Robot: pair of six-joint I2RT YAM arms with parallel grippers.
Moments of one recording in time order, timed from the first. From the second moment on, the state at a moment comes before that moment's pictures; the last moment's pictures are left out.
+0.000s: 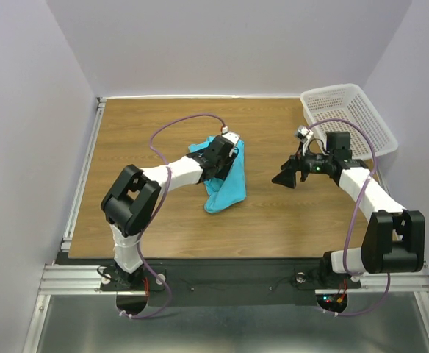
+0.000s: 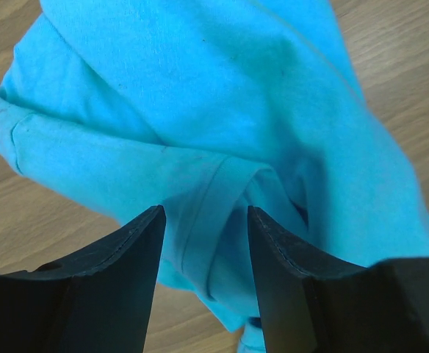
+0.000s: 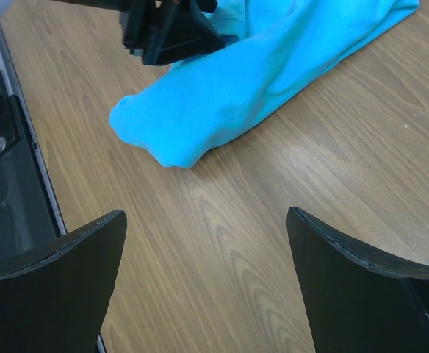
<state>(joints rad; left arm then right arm) -0.73 1.84 1.22 -0.21 -0.27 -0.12 0.01 1.36 0.88 -0.33 -1.04 -0.29</state>
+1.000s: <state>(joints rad) -0.73 1.57 1.16 -0.10 -0.31 -0.15 -0.02 1.37 0.86 -0.32 -1.10 -0.29</state>
